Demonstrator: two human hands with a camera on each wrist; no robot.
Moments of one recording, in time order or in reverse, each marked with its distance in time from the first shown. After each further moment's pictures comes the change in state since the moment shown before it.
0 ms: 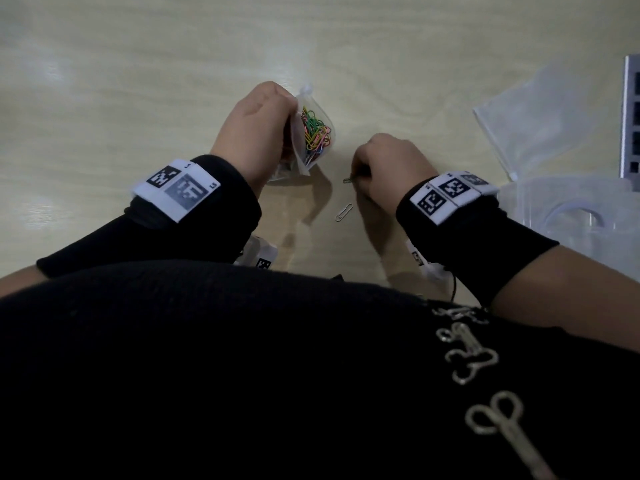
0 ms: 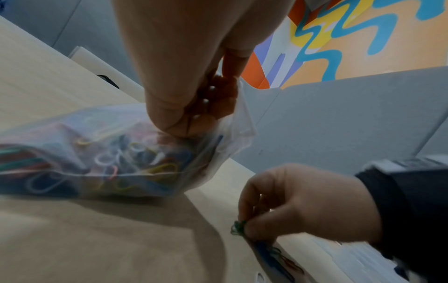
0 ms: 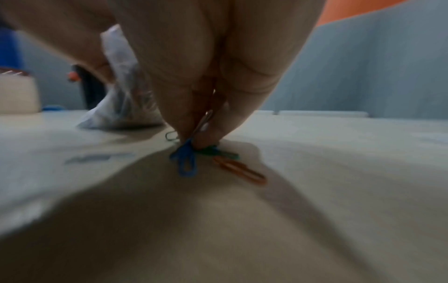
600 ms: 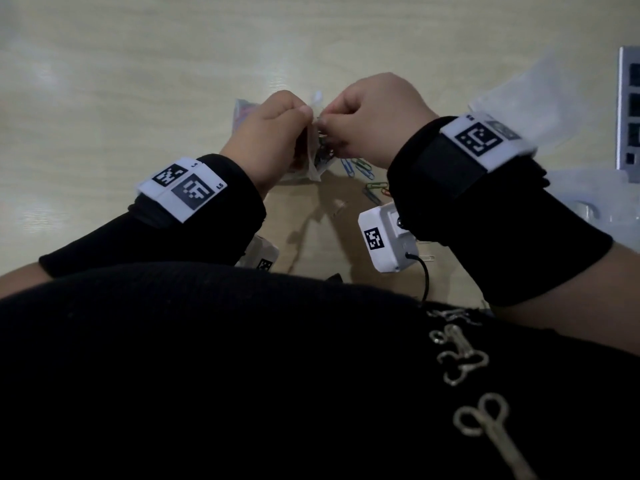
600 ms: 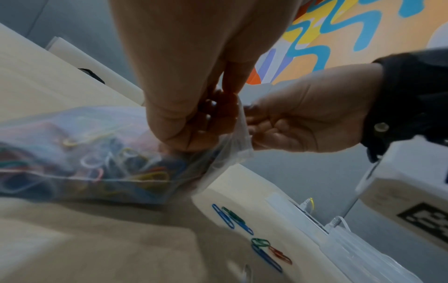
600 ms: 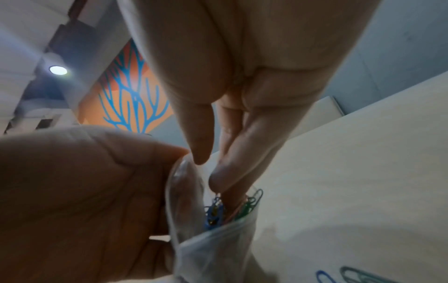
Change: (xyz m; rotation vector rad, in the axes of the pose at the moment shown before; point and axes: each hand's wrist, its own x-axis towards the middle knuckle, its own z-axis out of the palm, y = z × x) left_hand 0.000 -0.007 0.010 0.050 -0.113 -0.014; right_hand 0.001 -0.040 -0.053 0.619 0.057 0.168
